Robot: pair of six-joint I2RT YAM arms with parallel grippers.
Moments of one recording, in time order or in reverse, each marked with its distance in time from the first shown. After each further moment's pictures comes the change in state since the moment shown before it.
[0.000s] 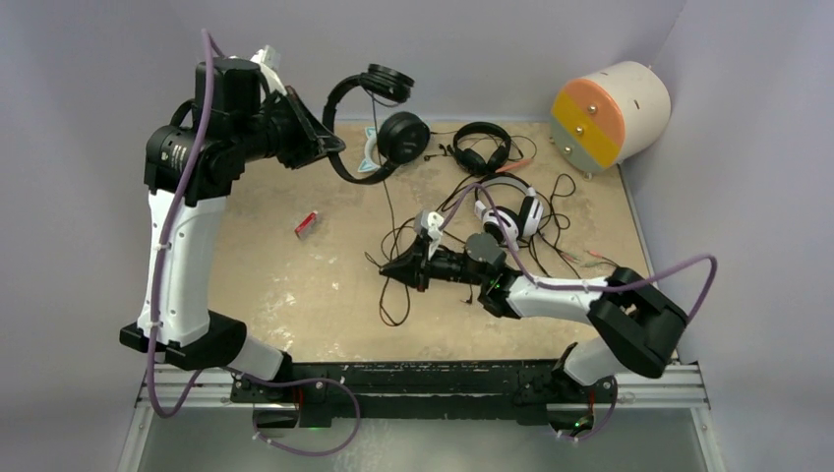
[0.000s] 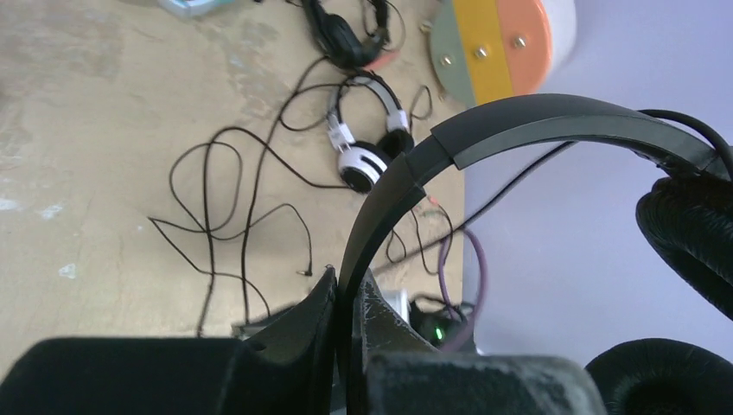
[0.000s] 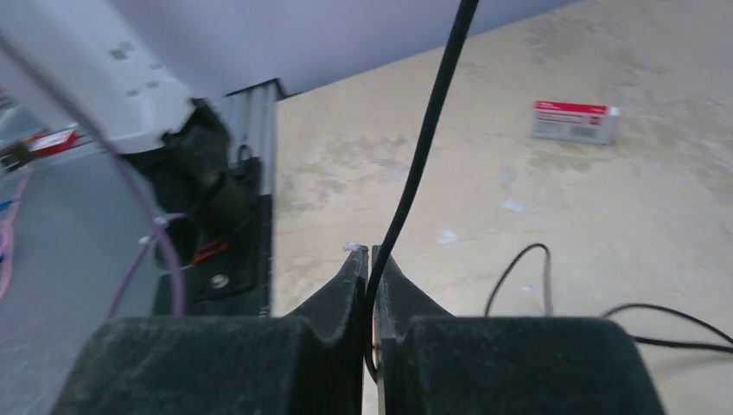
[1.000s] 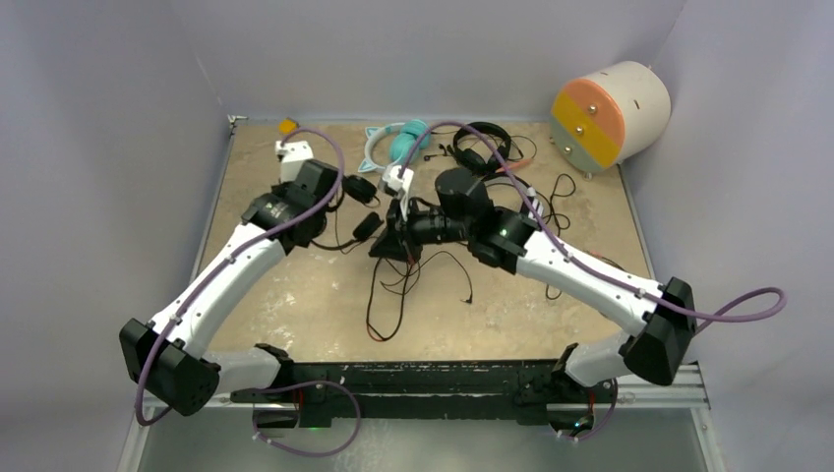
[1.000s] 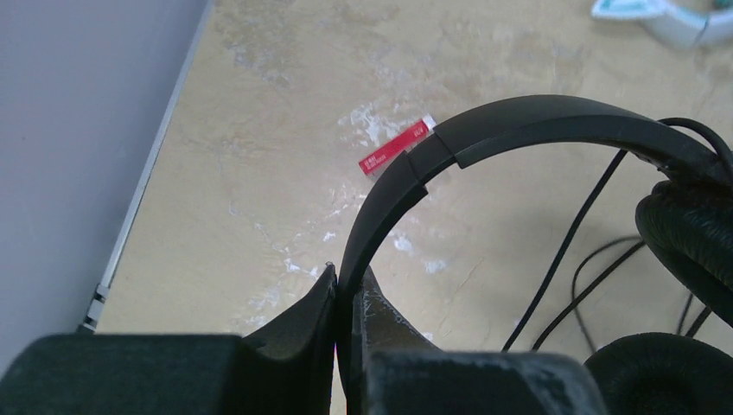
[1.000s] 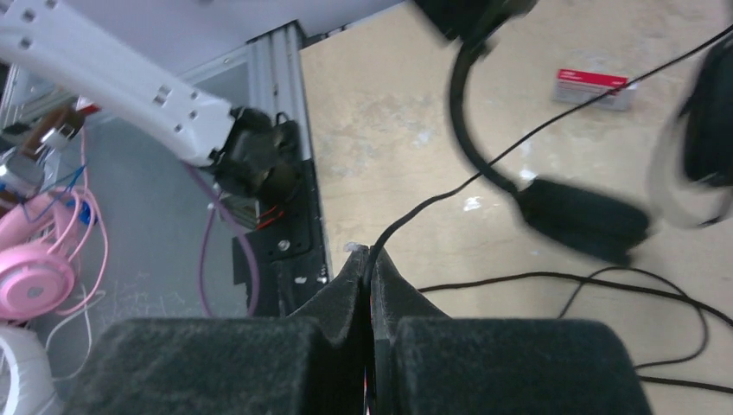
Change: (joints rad) left arm -0.103 -0.251 -1.024 0.399 -0.949 0.210; right arm 0.061 -0.112 0.615 -1.058 -0.028 -0.111
